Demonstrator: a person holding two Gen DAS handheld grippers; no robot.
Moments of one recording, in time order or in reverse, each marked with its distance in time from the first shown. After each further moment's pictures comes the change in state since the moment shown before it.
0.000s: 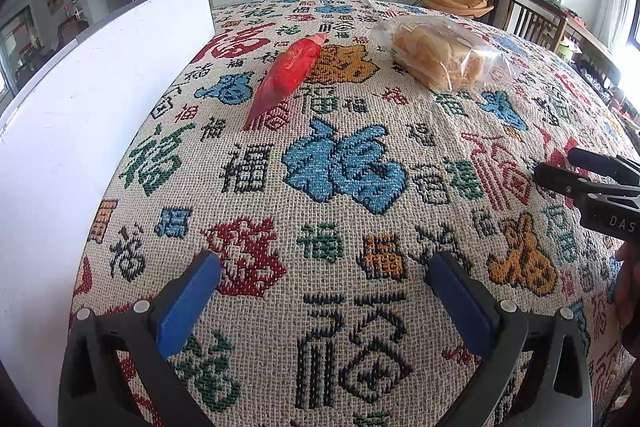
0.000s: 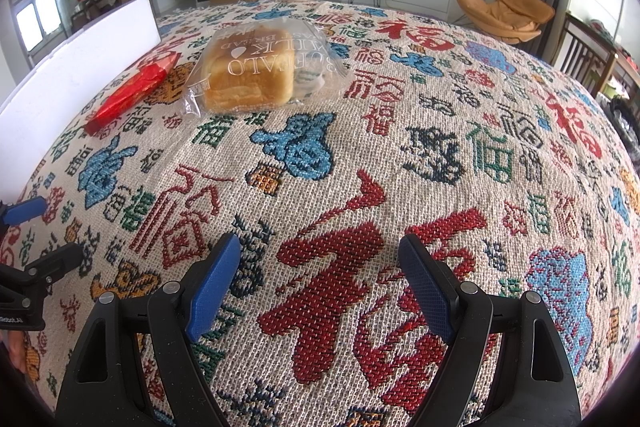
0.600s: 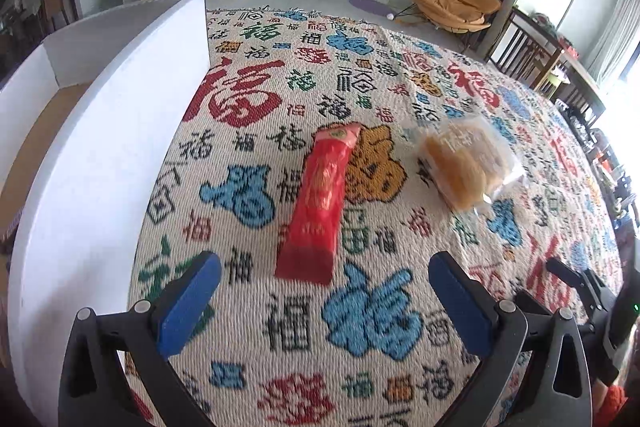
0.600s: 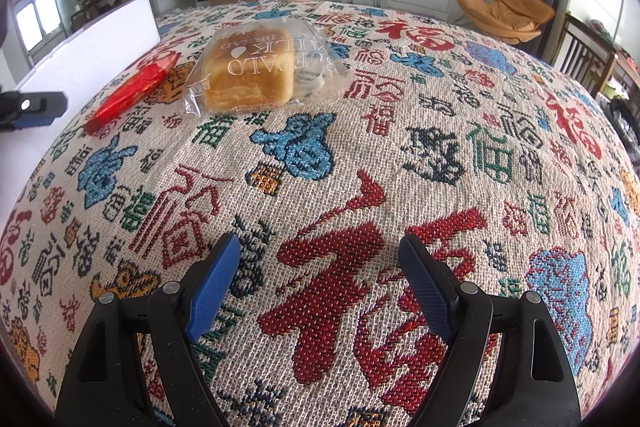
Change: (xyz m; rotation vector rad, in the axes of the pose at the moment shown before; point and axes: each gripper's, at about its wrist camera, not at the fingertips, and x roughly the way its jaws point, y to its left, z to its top) left arm 0.023 0.052 0.124 -0.075 0.085 -0.127; right arm 0.000 0.000 0.000 0.001 -0.001 0.001
